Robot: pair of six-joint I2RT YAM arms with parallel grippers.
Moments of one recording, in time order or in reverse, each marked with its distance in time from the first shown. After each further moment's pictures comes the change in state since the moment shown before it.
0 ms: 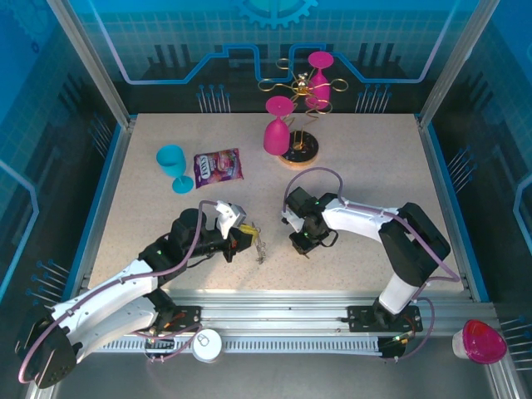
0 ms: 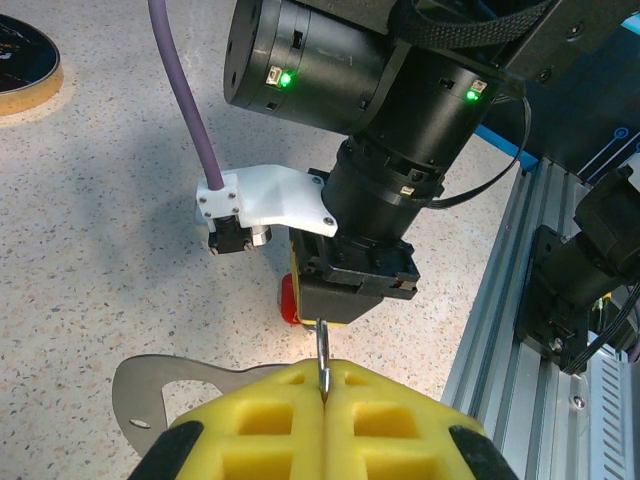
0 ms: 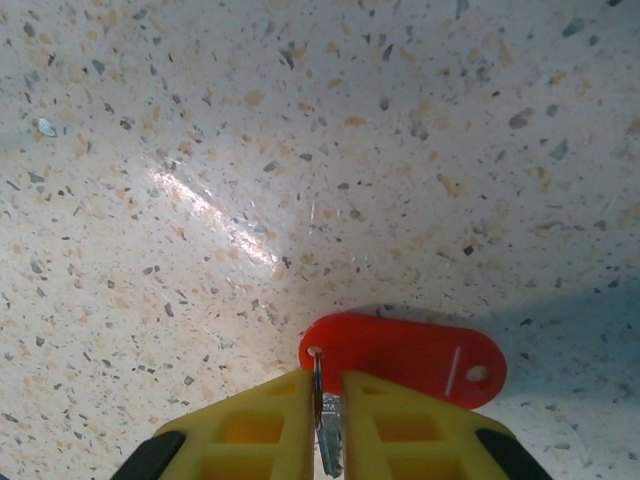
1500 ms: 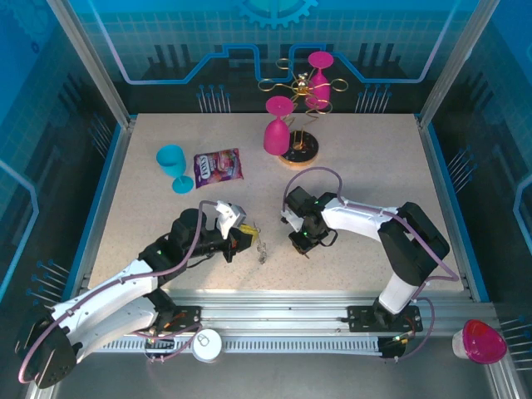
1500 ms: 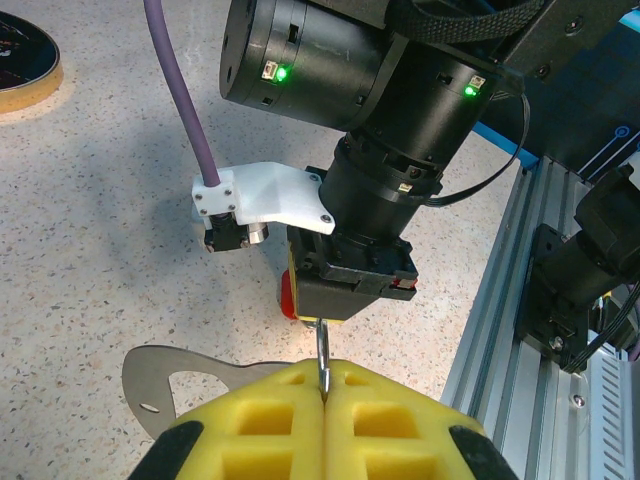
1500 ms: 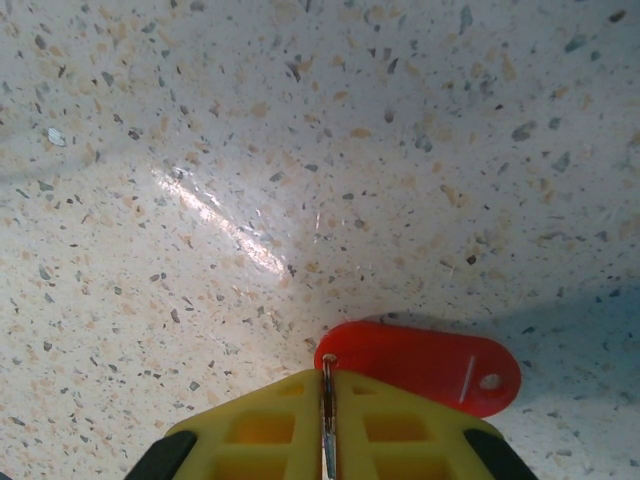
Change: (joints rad) left arm 0.000 0.000 0.000 -0.004 0.000 0.000; right arm 0.000 0.004 0.009 -0.001 -0.003 0.000
